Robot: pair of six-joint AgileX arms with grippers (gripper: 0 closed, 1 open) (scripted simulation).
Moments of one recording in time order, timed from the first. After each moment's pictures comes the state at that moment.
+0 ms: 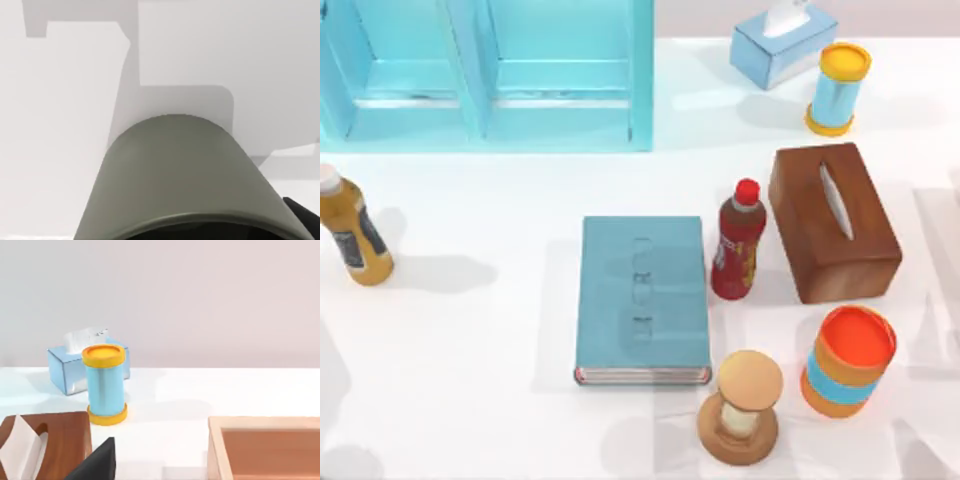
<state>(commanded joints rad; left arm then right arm) 0.74 1.73 0.98 -0.82 0.00 2.33 0.00 0.00 0.00 0.00 0.00 0.00</state>
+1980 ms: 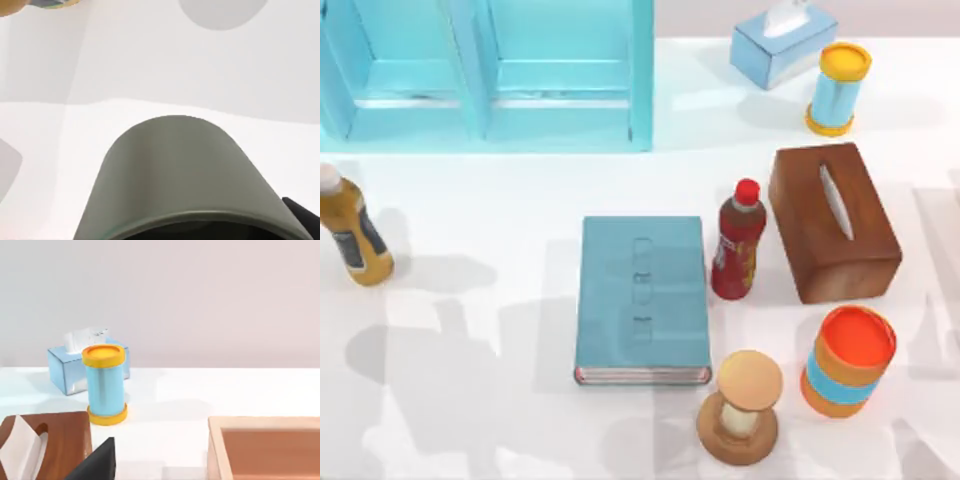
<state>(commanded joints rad) 0.20 1.63 1.32 -1.27 0.07 1.48 0.00 0.00 0.00 0.00 0.00 0.00</state>
